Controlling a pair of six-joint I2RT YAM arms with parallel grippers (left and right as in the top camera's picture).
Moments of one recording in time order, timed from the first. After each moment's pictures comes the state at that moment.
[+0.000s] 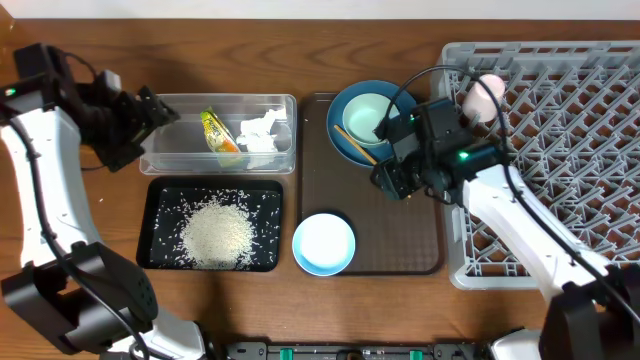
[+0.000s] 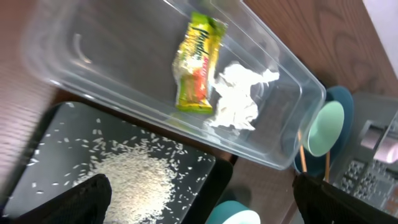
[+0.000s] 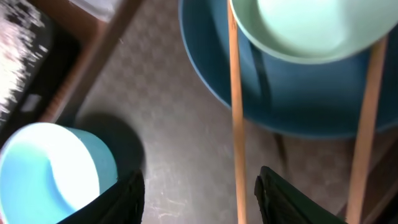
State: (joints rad) left arm 0.42 1.75 1.67 -1.26 0.49 -0.22; right arm 0.40 1.60 1.11 -0.64 -0.27 -0.07
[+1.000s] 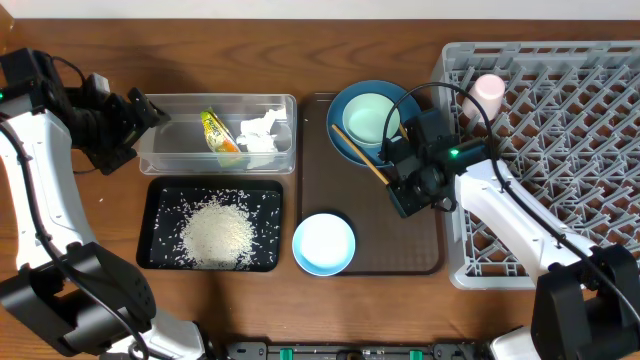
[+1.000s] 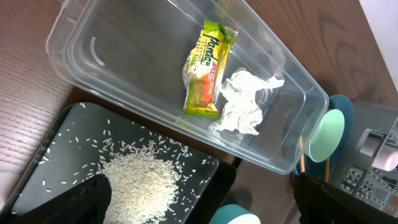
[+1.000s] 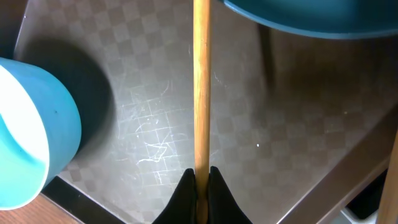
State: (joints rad) left arm 0.44 1.75 1.67 -1.26 0.49 -0.22; right arm 0.40 1.65 1.10 -0.80 -0.21 -0.11
